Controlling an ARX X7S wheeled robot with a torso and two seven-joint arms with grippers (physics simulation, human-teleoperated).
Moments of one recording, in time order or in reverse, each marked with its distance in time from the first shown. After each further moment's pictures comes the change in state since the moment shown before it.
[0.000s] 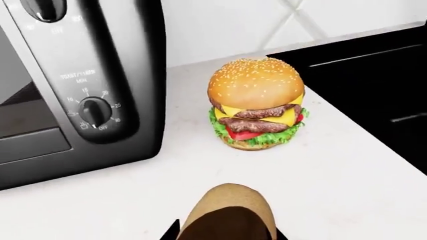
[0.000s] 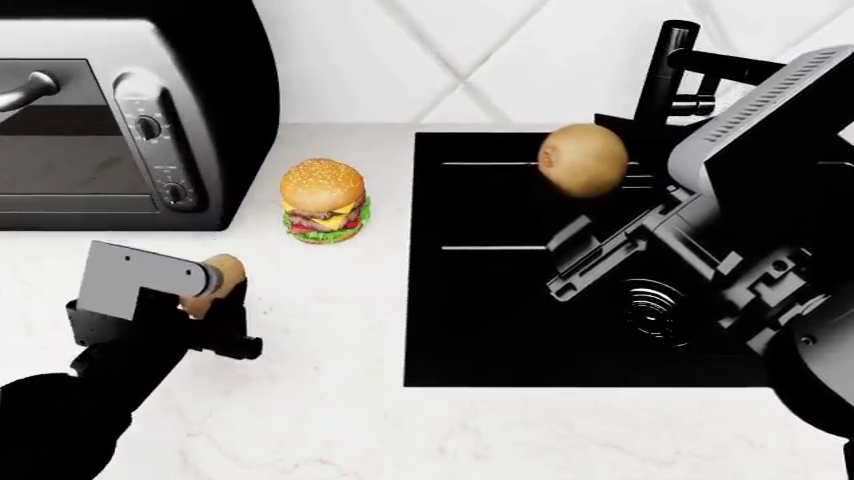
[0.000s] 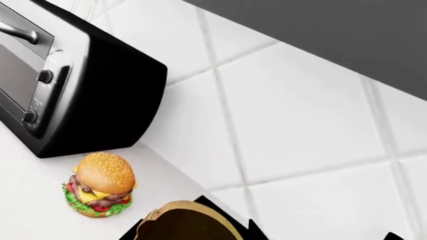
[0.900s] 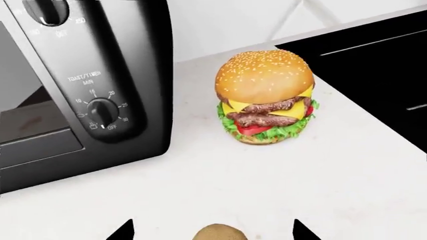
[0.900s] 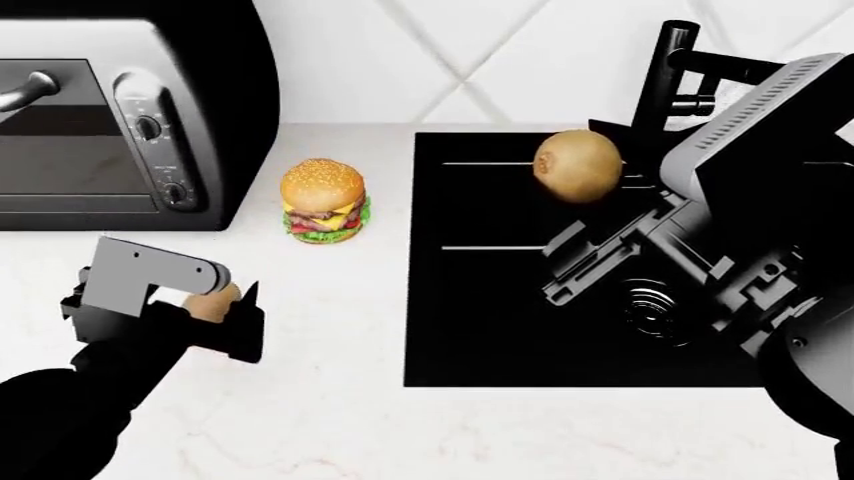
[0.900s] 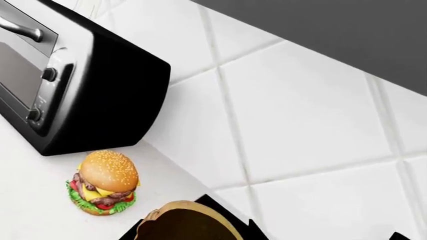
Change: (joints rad) left arm -0.031 -0.007 0.030 0.031 0.026 -0.074 -0.035; right arm -0.015 -0.009 -0.006 0.003 -0.023 -0.010 -0.016
